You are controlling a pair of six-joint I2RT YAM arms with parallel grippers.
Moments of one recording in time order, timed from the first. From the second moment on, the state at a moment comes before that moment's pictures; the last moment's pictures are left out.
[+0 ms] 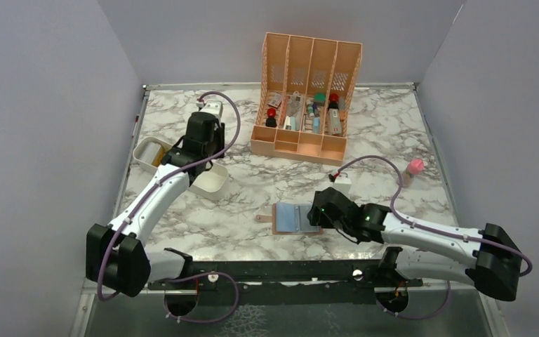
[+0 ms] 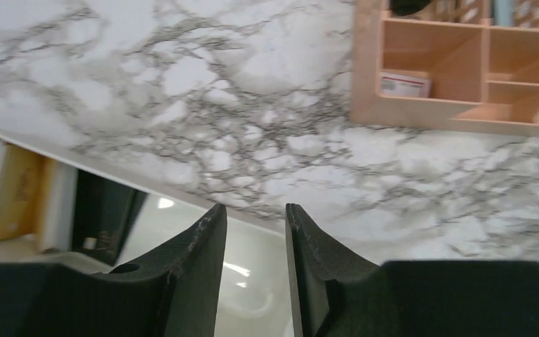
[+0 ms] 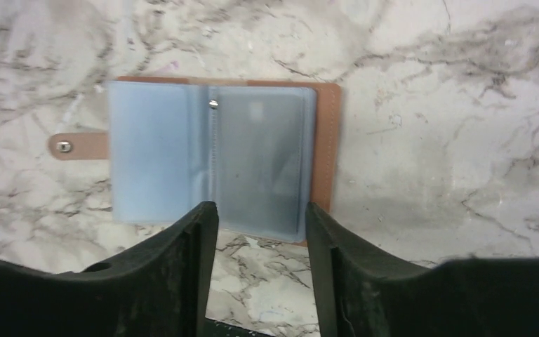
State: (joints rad) left arm -0.38 1.26 1.01 -0.35 -0.19 -0.20; right arm 1.03 1.08 0.56 -0.42 0.41 0.95
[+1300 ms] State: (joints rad) left arm 0.04 1.73 1.11 -0.38 -0.46 0.26; right arm 1.03 1.02 0.70 -0.36 0.40 0.73
